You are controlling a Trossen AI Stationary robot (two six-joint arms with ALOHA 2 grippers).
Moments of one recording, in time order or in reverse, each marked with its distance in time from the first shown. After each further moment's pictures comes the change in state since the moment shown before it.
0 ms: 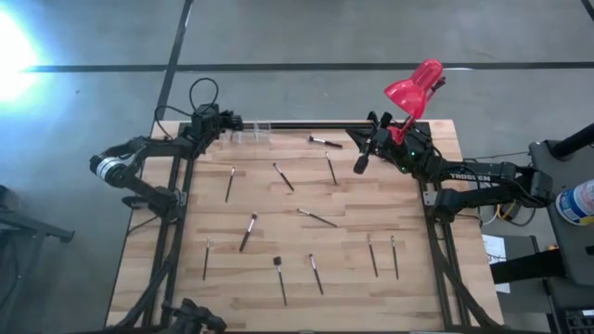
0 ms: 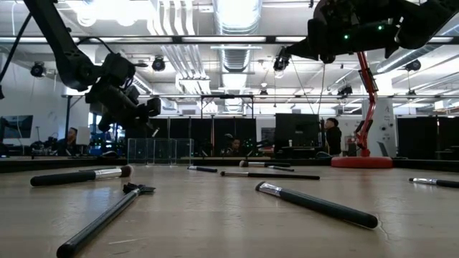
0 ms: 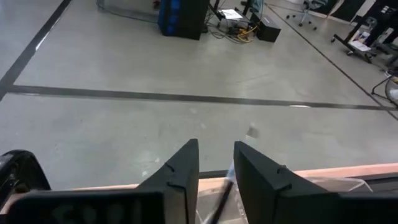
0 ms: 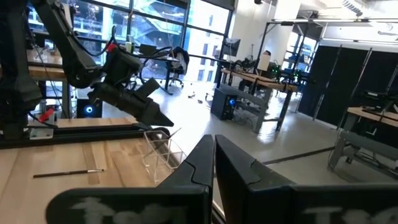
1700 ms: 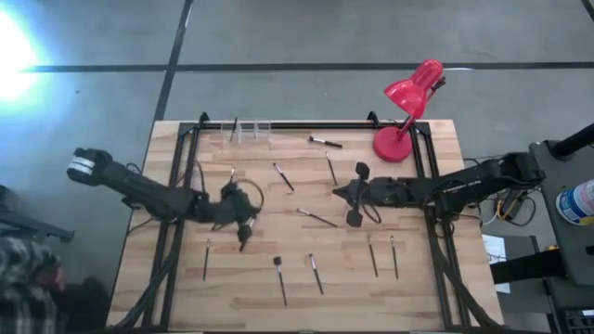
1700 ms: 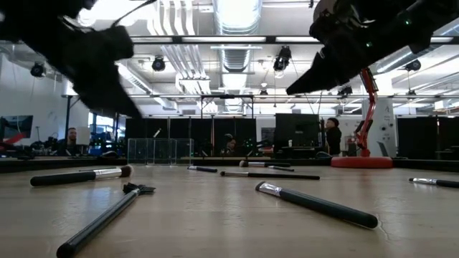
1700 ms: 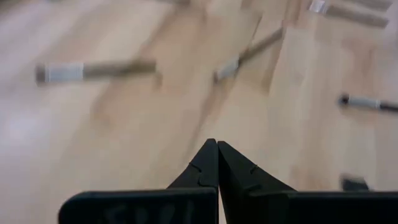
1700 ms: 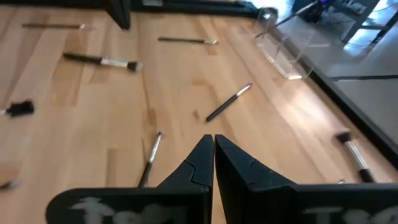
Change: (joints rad) left arm -1.324 -0.333 -0.008 -0.772 -0.252 -0.256; right arm 0.494 0.155 0.022 -0.423 0.225 0.204
